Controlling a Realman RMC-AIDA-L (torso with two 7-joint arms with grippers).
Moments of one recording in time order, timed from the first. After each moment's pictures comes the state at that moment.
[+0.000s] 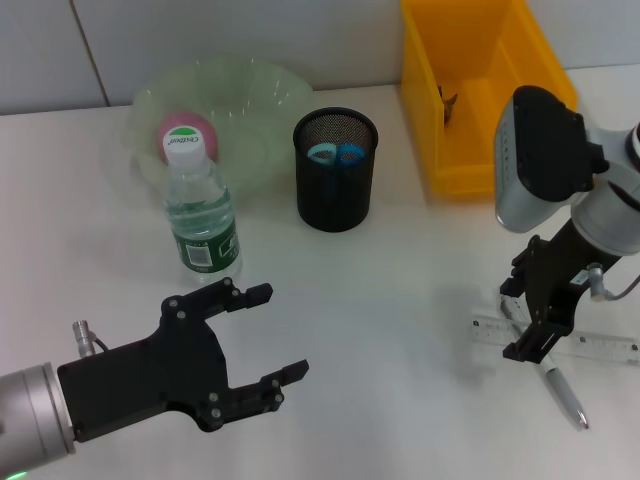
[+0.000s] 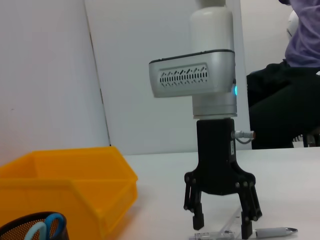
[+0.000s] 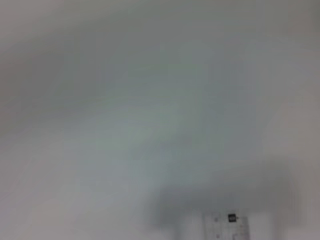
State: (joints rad) left arm -0.01 -2.07 1.56 1.11 1.36 1.28 -1.02; right arm 0.68 2.08 -1.26 -1.16 -2.74 -1.68 1.94
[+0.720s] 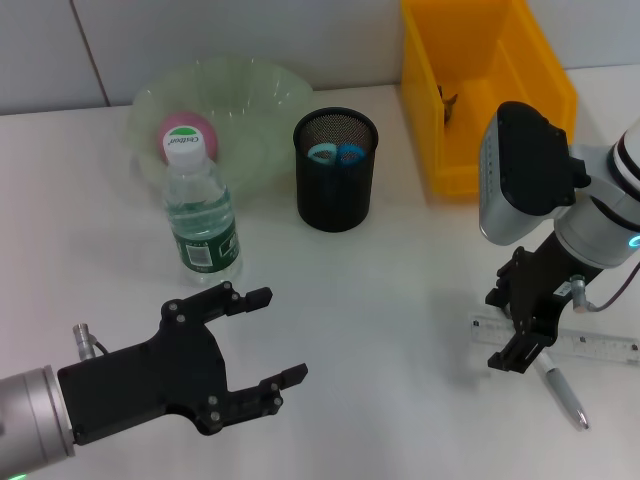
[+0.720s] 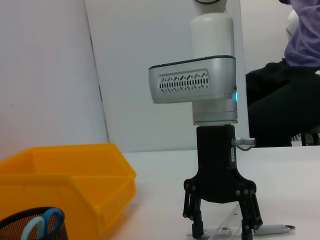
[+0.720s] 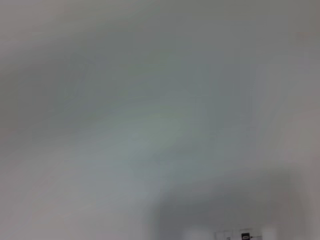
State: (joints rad) left arm -0.01 -2.07 1.56 1.10 1.36 1.29 -1.02; right arm 0.68 2.08 -1.30 -1.12 -2.70 -1.62 1.95
